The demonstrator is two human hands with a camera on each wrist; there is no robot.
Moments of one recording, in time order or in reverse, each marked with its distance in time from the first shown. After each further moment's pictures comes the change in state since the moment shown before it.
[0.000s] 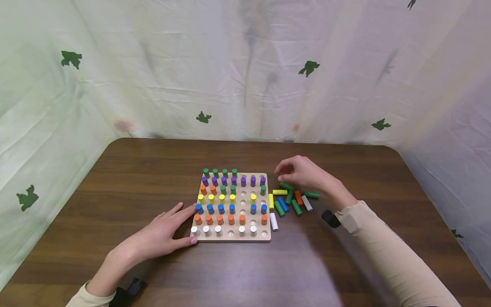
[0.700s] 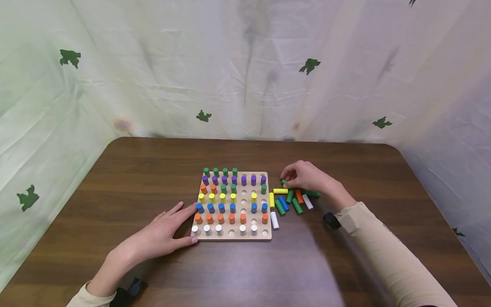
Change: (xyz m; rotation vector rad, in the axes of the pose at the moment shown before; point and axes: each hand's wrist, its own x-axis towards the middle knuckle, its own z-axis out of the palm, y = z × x) left_hand 0.000 -0.002 0.003 -0.007 0.002 -0.005; right_hand 0.004 0.024 0.012 -0.074 -0.059 0.083
